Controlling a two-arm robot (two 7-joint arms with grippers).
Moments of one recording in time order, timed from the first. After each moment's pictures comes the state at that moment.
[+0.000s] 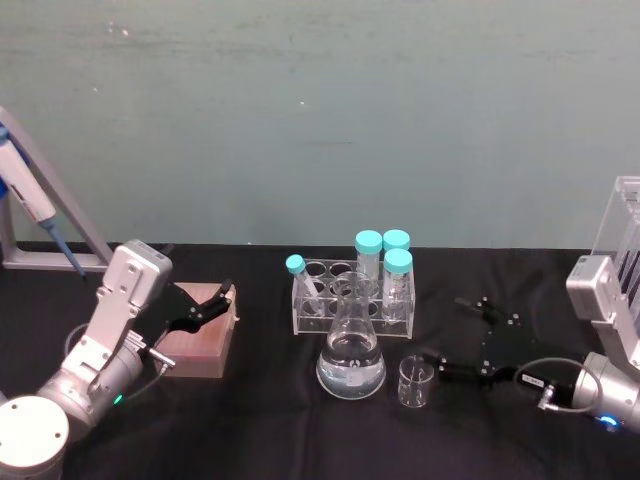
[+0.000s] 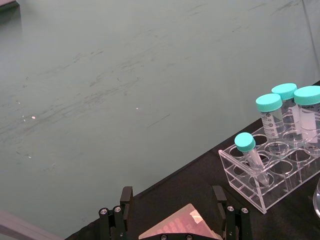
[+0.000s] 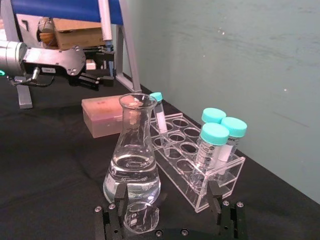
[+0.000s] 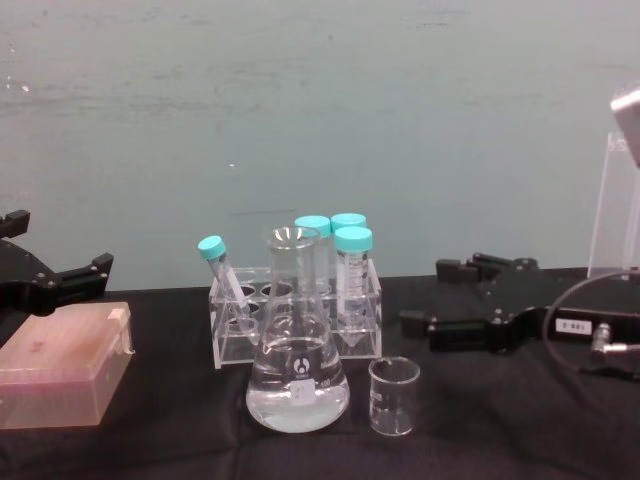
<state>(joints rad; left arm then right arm) -0.20 0.60 0.45 -1.41 -0.25 -0.12 0.03 0.46 0.36 -0.43 -1.04 0.32 -0.22 0.82</state>
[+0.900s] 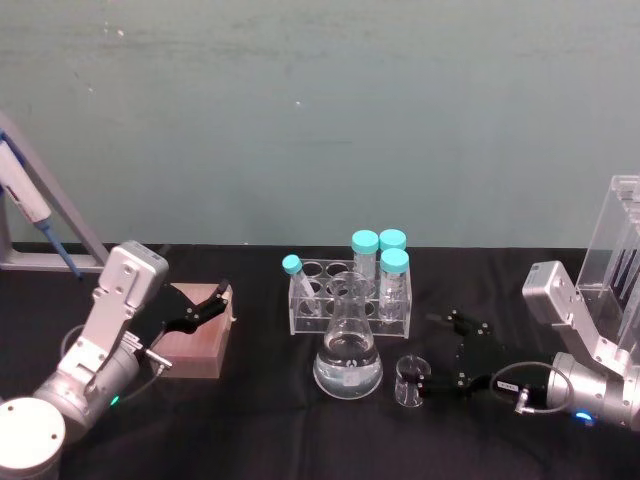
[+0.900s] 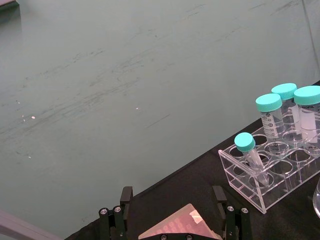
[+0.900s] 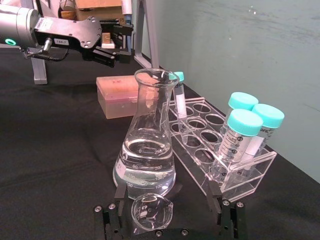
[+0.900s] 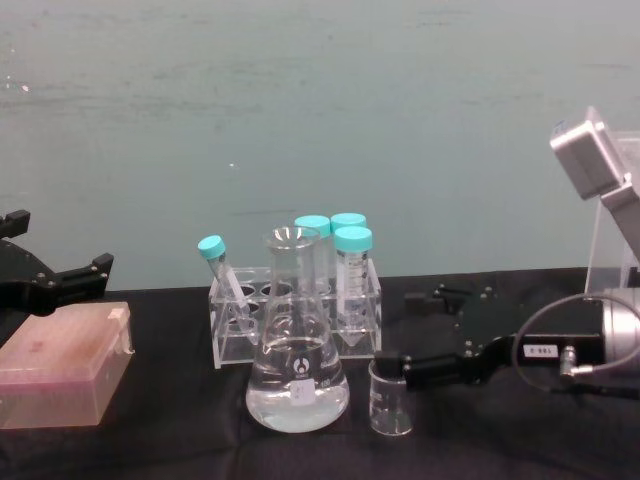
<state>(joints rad) -0.20 0.60 0.45 -1.41 -0.25 -0.12 0.03 0.59 0.33 -0.56 -0.86 0.32 -0.27 0.87</state>
